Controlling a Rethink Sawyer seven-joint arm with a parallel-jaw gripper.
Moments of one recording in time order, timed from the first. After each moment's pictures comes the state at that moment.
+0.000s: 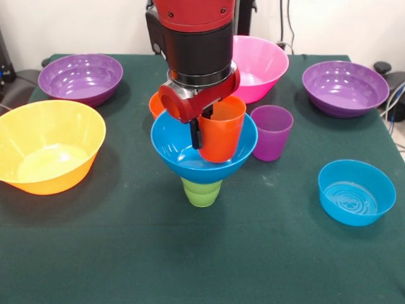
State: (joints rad) arm -0.56 -0.52 0.53 1.32 -0.48 0.92 1.06
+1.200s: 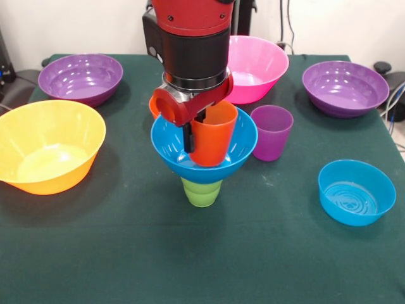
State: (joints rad) arm -0.56 -0.52 0.55 1.31 -0.56 0.92 1.06
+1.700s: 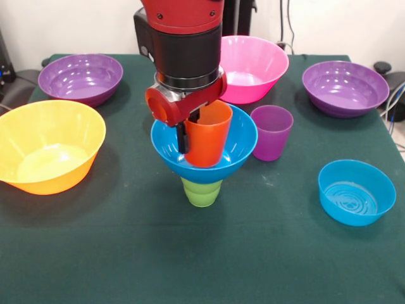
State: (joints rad) arm -0.59 -0.52 0.57 1.31 -0.57 0.92 1.06
